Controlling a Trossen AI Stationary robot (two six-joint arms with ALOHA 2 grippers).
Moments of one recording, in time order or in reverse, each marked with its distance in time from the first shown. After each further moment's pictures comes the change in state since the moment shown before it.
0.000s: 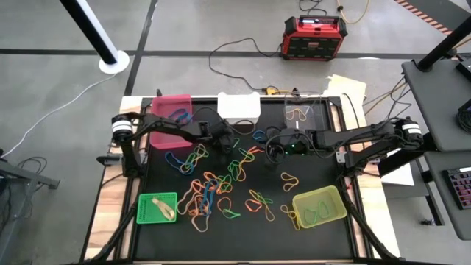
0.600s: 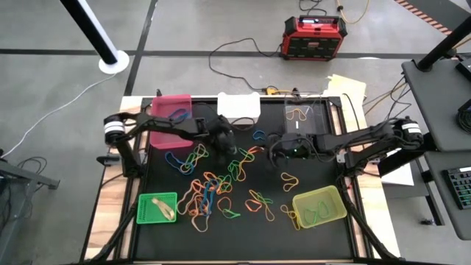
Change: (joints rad) left arm 0.012 -0.093 -0.002 0.014 0.289 -0.004; right arm 0.041 0.002 -0.062 0.110 0.000 -0.105
